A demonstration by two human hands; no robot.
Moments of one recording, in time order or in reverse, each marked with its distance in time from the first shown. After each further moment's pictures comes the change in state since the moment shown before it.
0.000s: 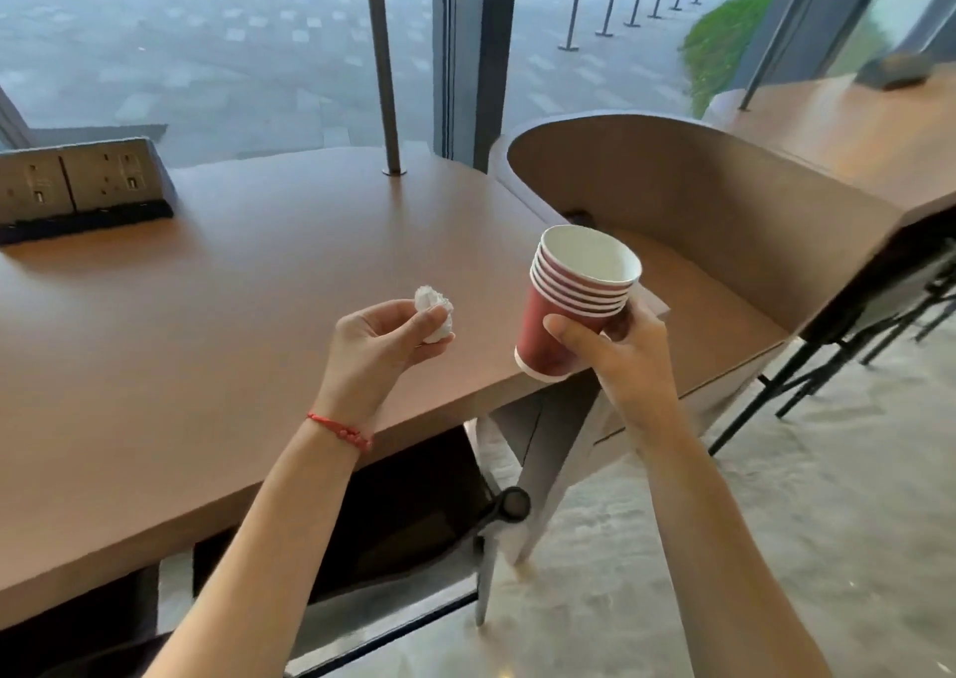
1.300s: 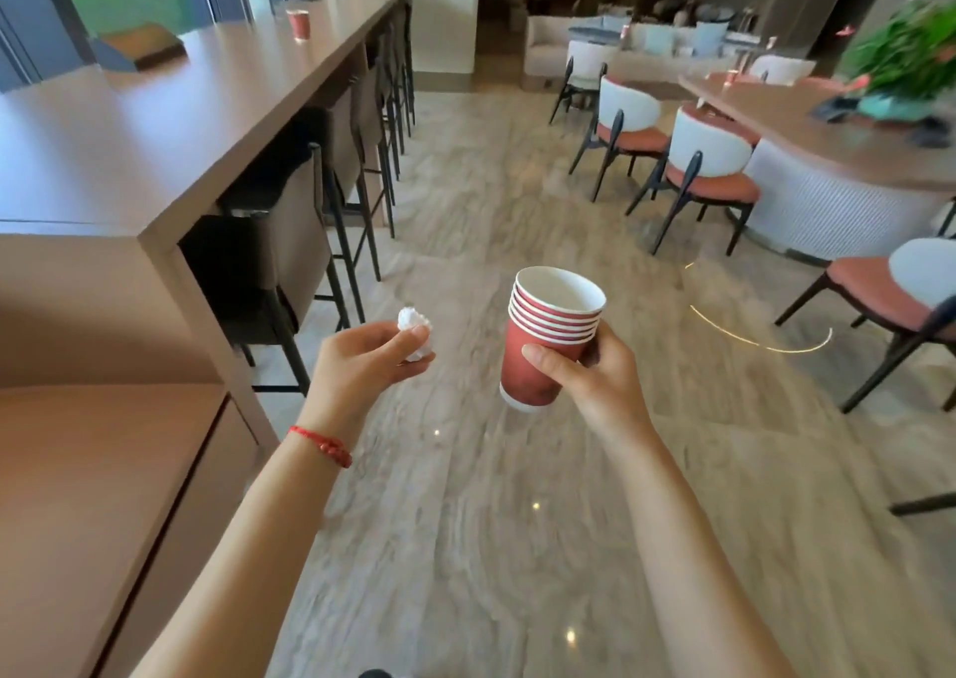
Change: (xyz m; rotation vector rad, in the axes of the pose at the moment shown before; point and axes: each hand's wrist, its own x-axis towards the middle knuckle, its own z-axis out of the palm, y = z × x) left_hand -0.058 -0.156 0.625 0.087 -1.054 -0.292; right_hand -0.166 0.016 -0.544 -0.238 1.163 0.085
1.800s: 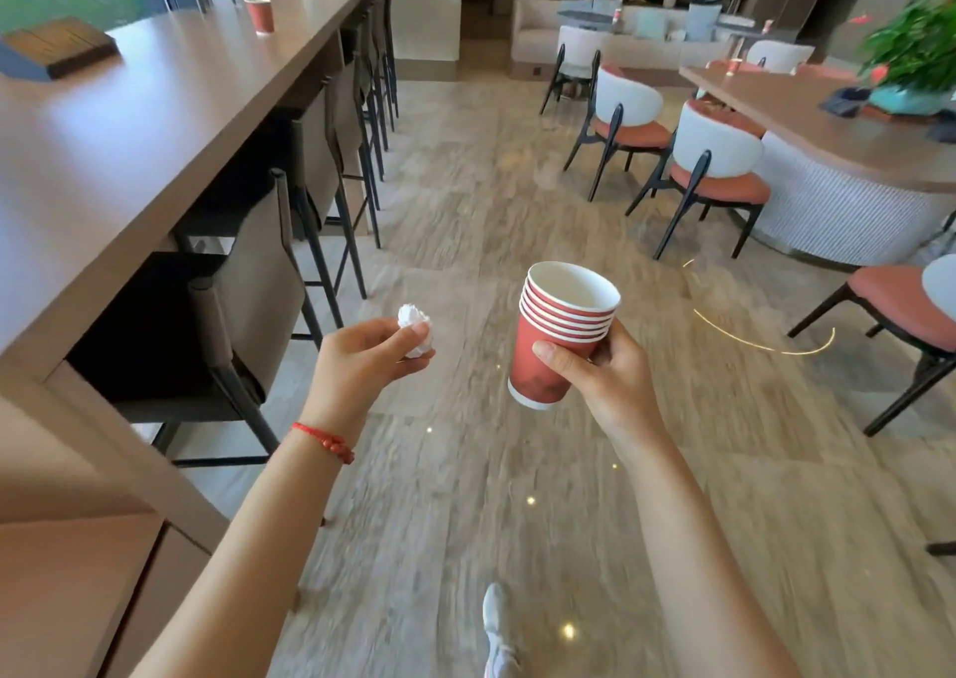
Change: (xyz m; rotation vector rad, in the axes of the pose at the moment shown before) left_hand 0.220 0.020 0.016 -0.002 -0.028 -0.019; right_hand 0.202 0.018 0.031 0.040 0.031 -0.001
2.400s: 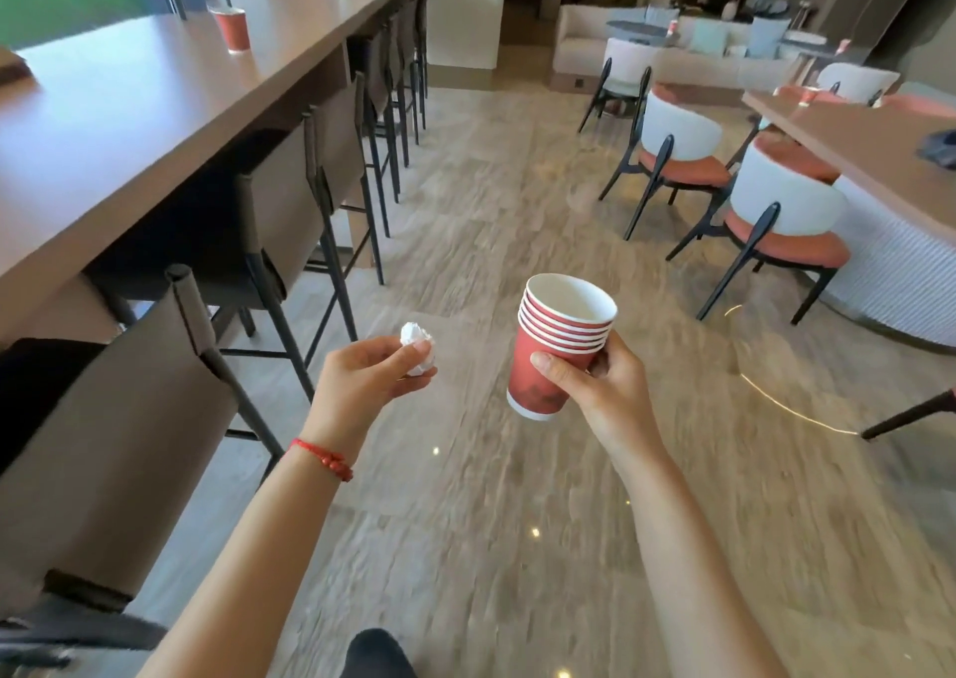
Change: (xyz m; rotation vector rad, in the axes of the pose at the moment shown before) left_hand 0.346 0.011 0.105 0.004 0.067 -0.035; right_hand 0.377 0.055 -0.016 0.003 -0.071 0.016
